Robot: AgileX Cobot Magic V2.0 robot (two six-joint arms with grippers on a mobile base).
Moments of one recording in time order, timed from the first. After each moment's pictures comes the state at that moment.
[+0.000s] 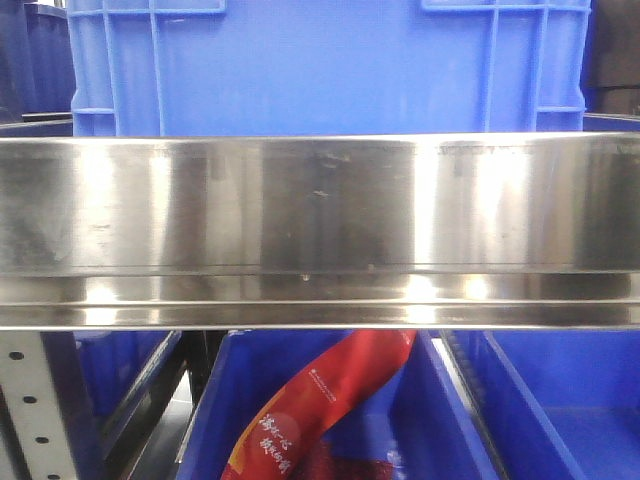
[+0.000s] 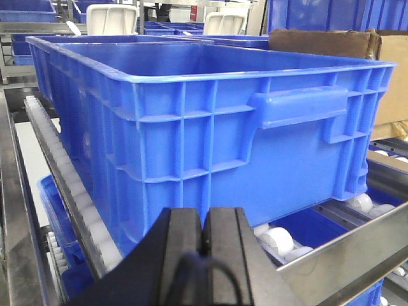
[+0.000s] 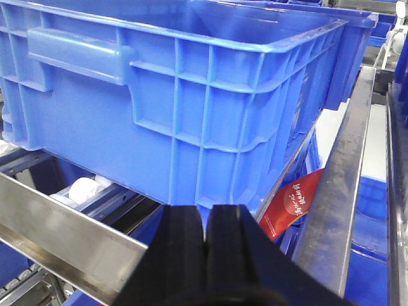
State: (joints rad) left arm -0.55 0.49 -0.45 0.00 0.14 -0.06; right arm 0.56 0.40 -0.49 -0.06 0.40 0.07
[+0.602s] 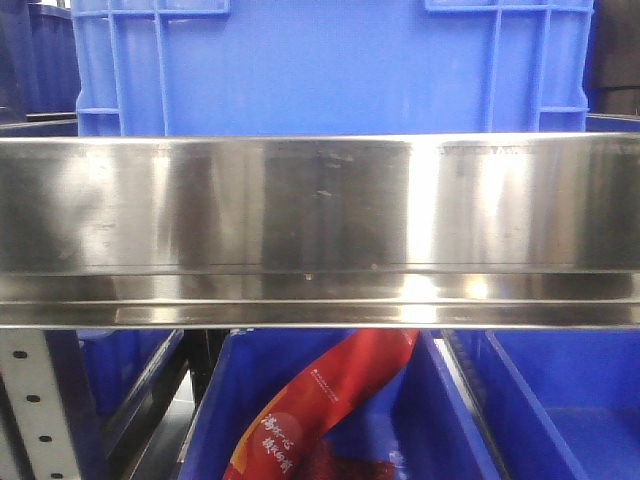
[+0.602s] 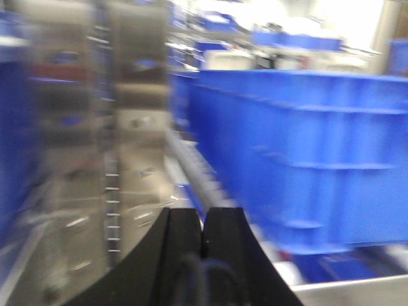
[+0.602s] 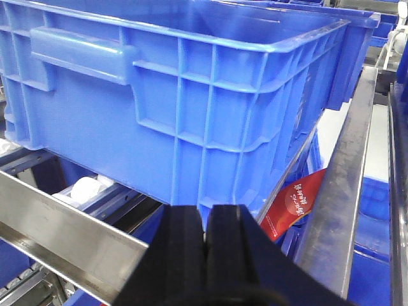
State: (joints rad) left arm -0.16 0.13 -0.20 0.00 0.13 -0.06; right arm 0.56 0.40 -0.49 -0.06 0.40 0.07
